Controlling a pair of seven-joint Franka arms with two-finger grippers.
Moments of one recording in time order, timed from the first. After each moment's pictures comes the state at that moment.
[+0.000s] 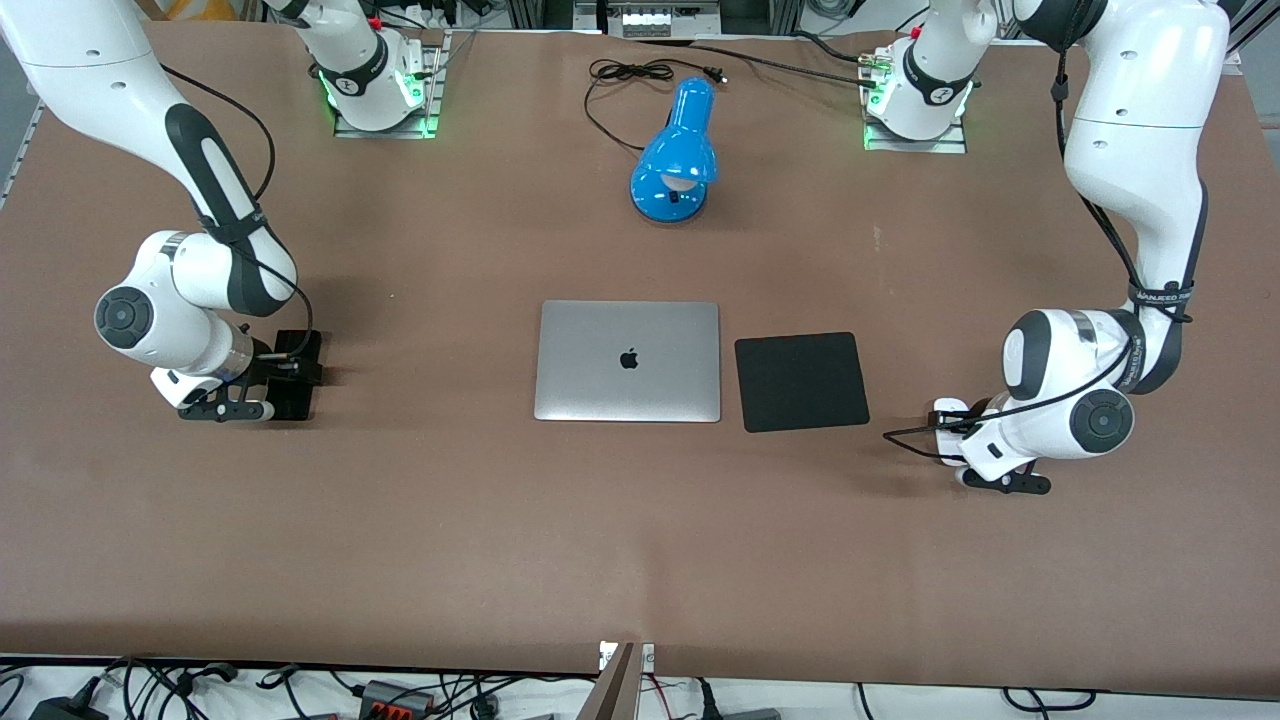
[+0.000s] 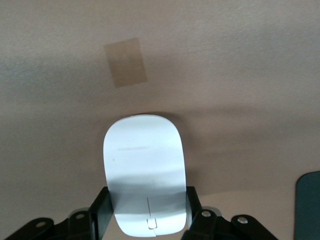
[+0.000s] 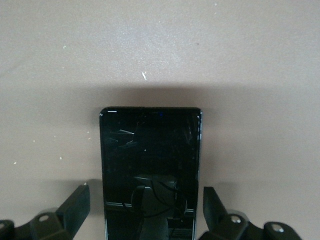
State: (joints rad) left arm 0.01 0.73 -0.03 -1.61 0.01 2.14 0.07; right arm -0.10 0.53 -0.01 -2.03 -0.02 2.50 -0.10
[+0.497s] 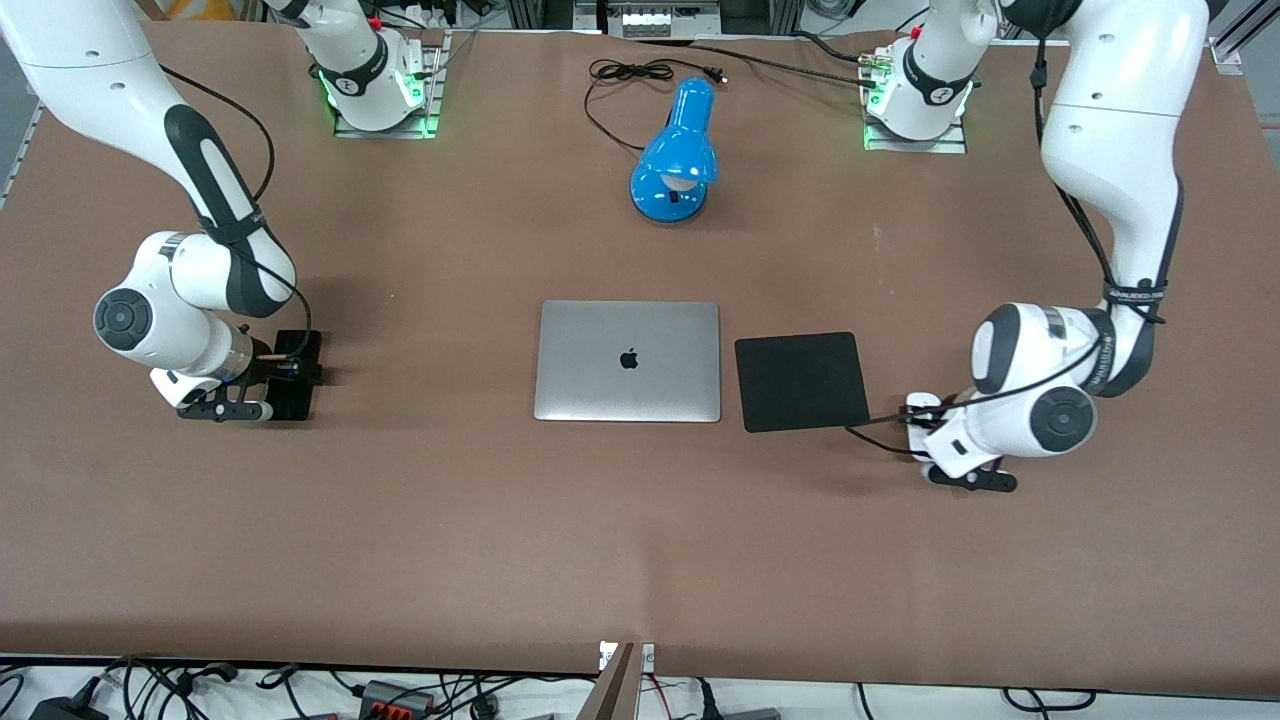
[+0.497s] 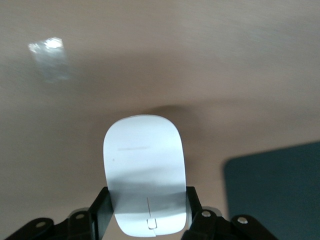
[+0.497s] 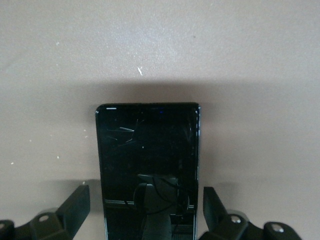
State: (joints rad) left arm -0.08 0.70 -0.05 -1.59 0.01 2.05 -0.03; right arm -0.10 0.53 -0.01 -2.03 -0.02 2.48 -0.07
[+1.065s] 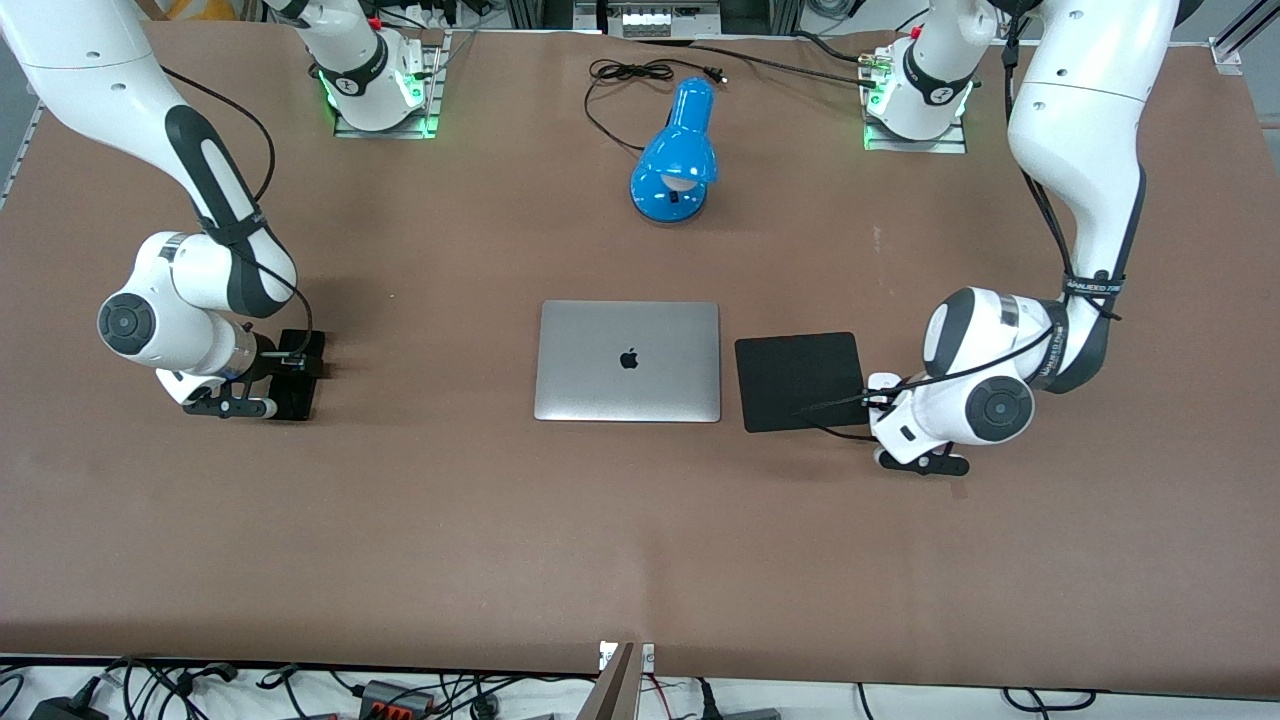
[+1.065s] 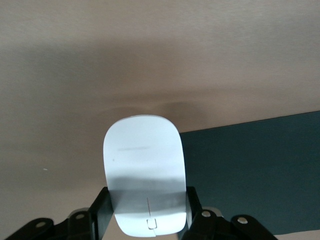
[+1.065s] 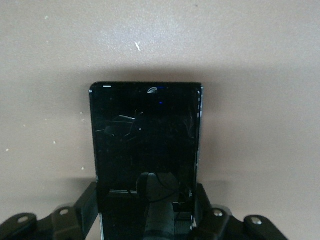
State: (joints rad) left arm -0.13 0.68 -0.10 -1.59 0.00 2.00 -0.16; right arm -0.10 0.53 0.00 -2.03 -0.02 2.42 -0.05
